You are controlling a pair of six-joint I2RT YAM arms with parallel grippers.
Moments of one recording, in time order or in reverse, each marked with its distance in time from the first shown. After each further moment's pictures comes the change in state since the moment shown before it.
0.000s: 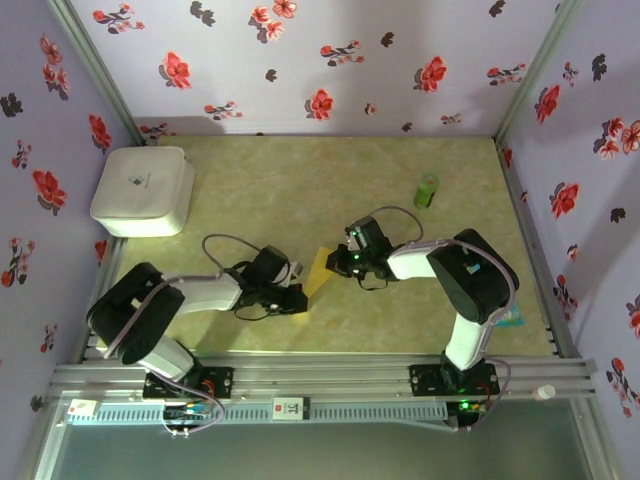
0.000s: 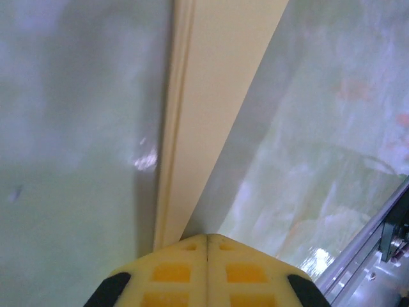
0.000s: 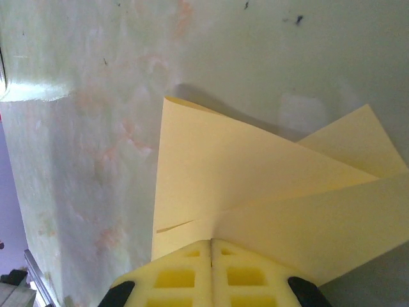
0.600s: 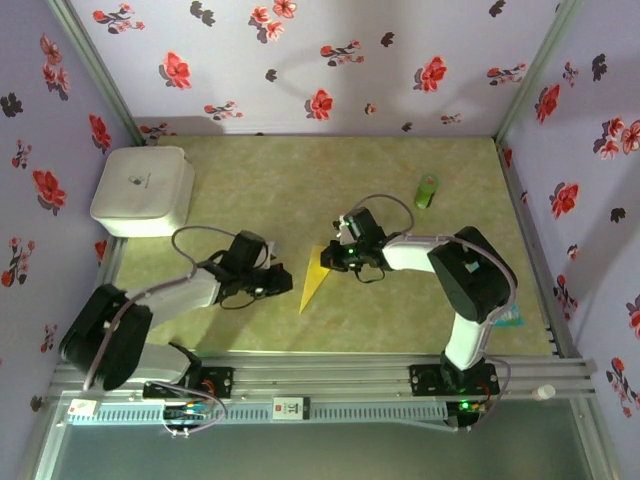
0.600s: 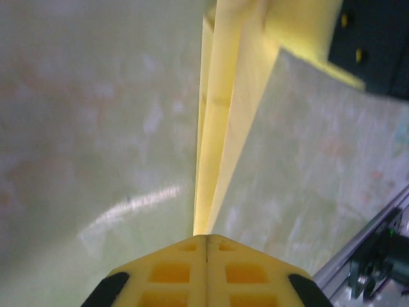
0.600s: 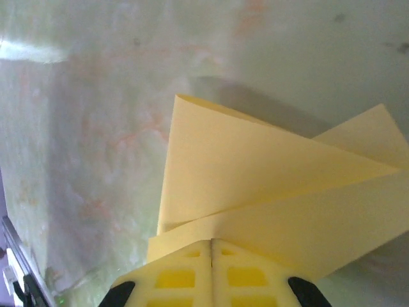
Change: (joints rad) left arm 0.167 -0.097 0.084 -0.095 -0.045 0.006; right arm 0.016 -0.014 0.128 -0.185 -0.058 -0.202
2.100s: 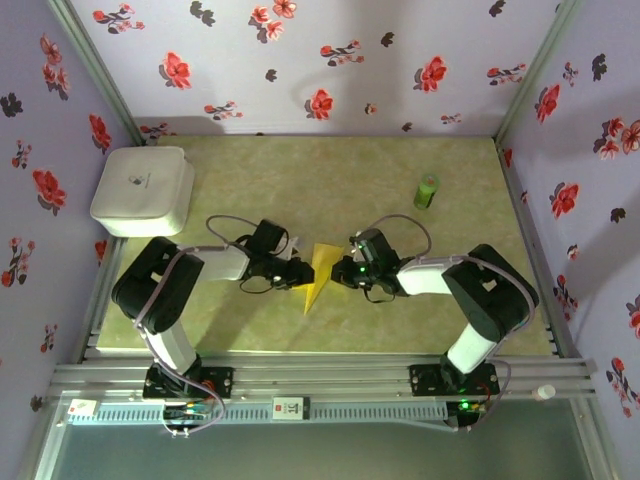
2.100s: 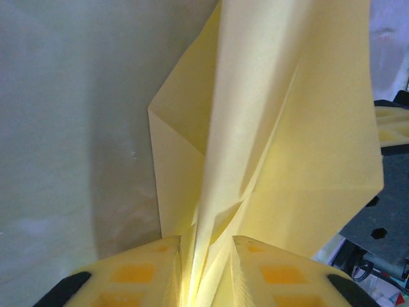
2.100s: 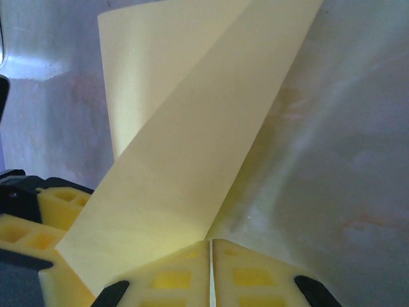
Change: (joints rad) left arm -0.016 0.344 0.173 0.088 0.203 0.069; right arm 0.037 -0.114 -0.270 0.231 0.102 0.188
